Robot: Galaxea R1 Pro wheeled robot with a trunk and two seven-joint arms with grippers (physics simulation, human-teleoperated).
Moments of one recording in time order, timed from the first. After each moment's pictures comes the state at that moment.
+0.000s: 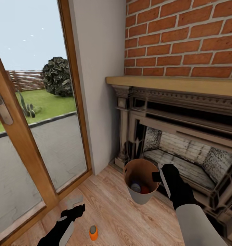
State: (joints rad) left arm -0.44 -0.04 0.00 -0.53 0.22 0.07 0.18; right arm -0.67 0.05 -0.09 -1.00 0.16 1.01 -0.02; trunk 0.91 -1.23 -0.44
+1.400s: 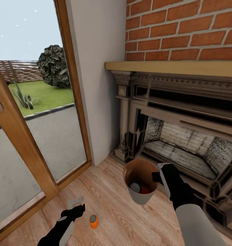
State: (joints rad) left arm -0.44 -0.04 0.00 -0.53 0.22 0.07 0.17; right arm -0.67 0.05 -0.09 -1.00 0.16 1.01 -0.02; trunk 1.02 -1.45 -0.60
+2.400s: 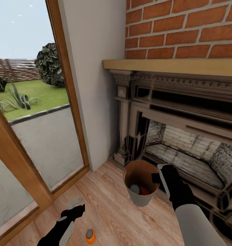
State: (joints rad) left arm -0.44 -0.04 0.00 -0.53 0.22 0.07 0.17; right arm -0.67 0.05 -0.09 -0.98 0.16 1.01 -0.02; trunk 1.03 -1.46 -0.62
